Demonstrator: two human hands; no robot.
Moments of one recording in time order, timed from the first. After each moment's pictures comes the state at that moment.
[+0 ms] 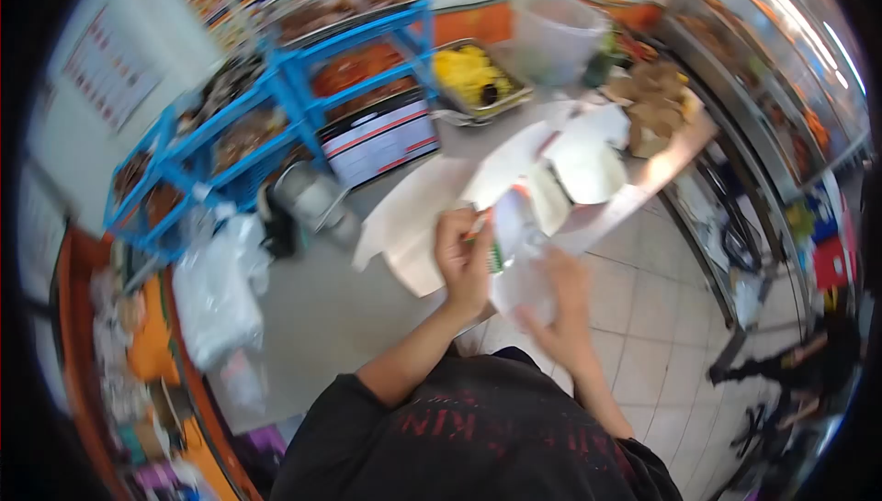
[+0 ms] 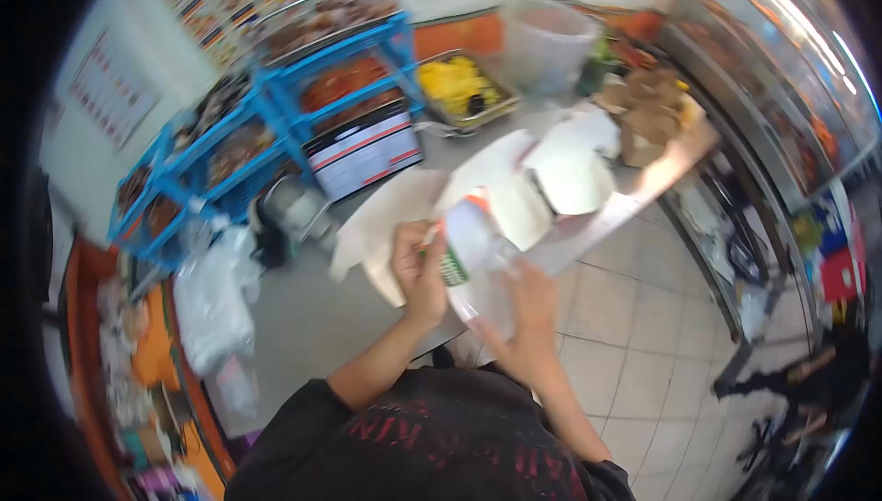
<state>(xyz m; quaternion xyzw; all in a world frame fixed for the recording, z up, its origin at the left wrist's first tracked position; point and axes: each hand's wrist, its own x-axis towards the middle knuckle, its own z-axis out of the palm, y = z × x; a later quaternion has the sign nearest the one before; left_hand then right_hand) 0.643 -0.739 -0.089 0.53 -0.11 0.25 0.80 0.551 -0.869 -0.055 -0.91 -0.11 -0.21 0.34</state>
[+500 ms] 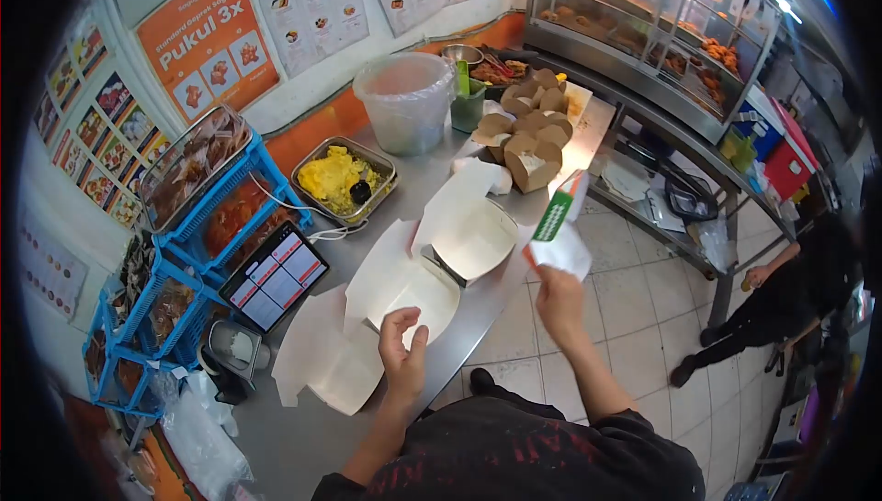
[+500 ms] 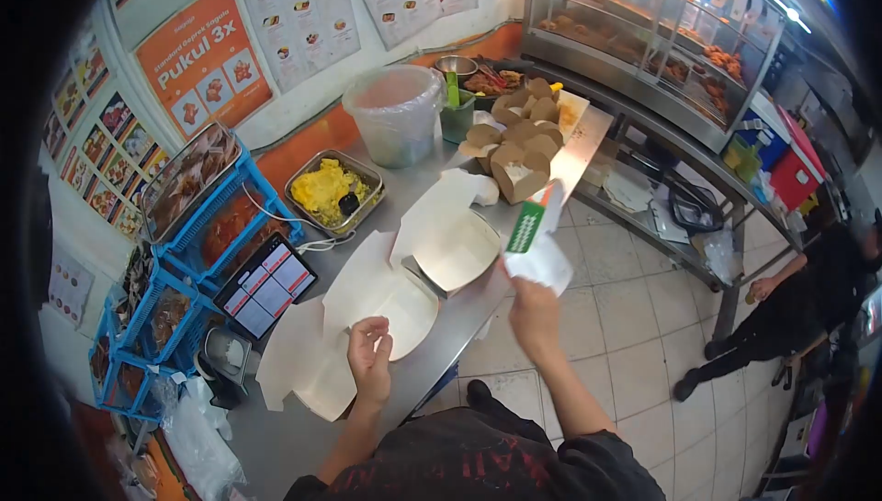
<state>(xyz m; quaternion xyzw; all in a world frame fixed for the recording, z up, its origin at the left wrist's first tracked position) 0.671 -0.803 -0.106 0.63 -0.17 0.04 0.75 0.625 -1.056 -0.107 -0.92 0.13 -0.32 0.17</state>
